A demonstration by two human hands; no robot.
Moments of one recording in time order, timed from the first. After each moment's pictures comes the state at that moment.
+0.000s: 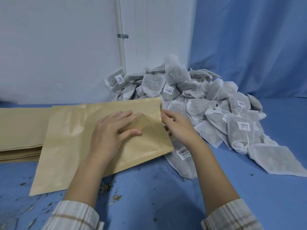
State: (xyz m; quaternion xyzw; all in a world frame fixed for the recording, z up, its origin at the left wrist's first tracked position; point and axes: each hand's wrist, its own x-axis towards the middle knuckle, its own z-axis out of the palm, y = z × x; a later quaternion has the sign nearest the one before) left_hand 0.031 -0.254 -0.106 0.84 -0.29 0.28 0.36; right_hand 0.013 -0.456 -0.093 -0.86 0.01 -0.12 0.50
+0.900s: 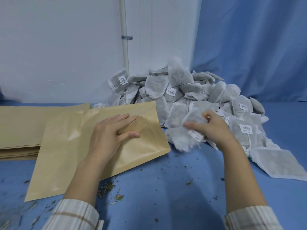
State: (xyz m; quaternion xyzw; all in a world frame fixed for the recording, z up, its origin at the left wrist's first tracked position) left_hand 0.033 -0.243 -0.109 0.86 -0.24 0.24 0.37; right_hand -0.008 -0.520 -0.088 -0.81 0.13 -0.17 0.55
